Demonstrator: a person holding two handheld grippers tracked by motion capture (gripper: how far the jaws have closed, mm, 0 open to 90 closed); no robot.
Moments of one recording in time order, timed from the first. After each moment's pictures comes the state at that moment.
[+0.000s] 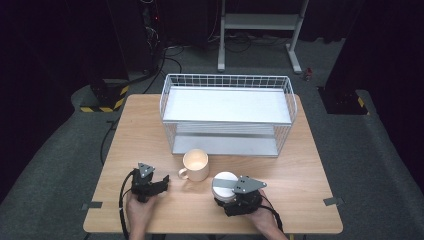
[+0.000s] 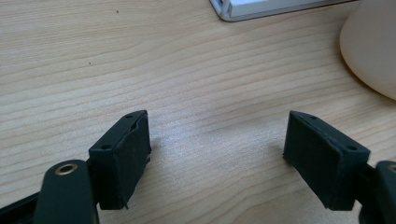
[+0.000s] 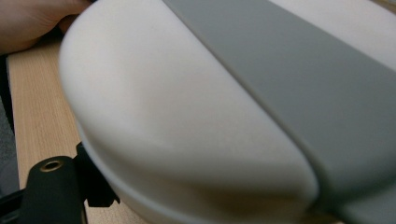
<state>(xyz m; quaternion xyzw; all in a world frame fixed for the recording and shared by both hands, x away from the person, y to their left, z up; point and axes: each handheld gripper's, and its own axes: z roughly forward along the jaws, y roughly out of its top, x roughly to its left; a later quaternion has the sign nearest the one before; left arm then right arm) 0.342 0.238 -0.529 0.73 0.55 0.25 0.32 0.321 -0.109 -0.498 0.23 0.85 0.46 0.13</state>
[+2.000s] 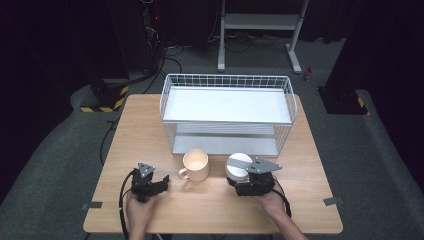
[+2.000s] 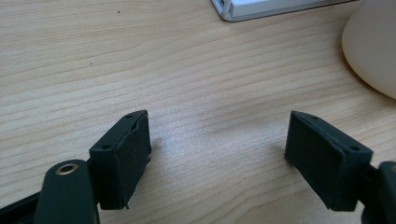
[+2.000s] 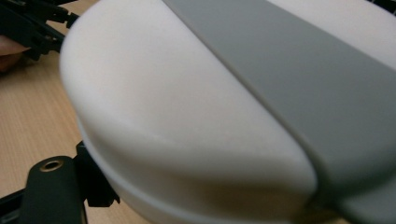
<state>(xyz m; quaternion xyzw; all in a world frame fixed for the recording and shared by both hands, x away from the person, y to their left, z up) 0.342 0.238 -0.528 0.73 0.55 0.25 0.32 0.359 -0.140 -0.470 0.29 0.82 0.46 0.17</state>
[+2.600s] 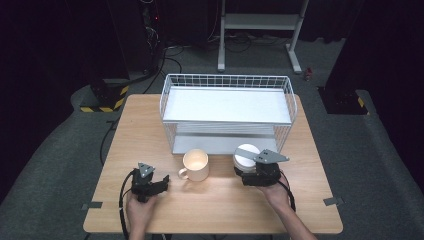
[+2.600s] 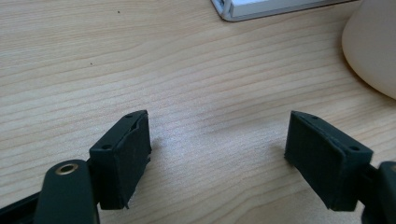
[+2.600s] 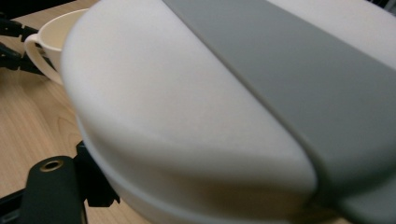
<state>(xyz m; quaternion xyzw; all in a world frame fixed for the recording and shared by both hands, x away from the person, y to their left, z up) 0.342 0.238 -0.529 0.73 0.56 0.25 0.32 0.382 -0.157 -0.466 0.33 0.81 0.45 0.18</state>
